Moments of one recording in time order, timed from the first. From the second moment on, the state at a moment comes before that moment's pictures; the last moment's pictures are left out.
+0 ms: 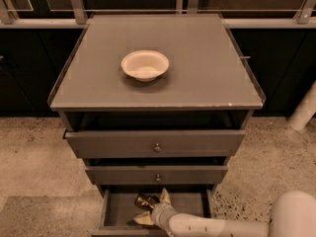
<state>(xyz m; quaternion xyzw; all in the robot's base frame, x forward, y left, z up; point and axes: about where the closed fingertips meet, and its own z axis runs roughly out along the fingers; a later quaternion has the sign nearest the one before) 0.514 0.007 0.234 -0.32 0.84 0.11 0.42</state>
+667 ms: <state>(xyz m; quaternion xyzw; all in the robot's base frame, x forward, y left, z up) 0.536 0.015 0.222 -0.38 0.82 0.13 0.40</state>
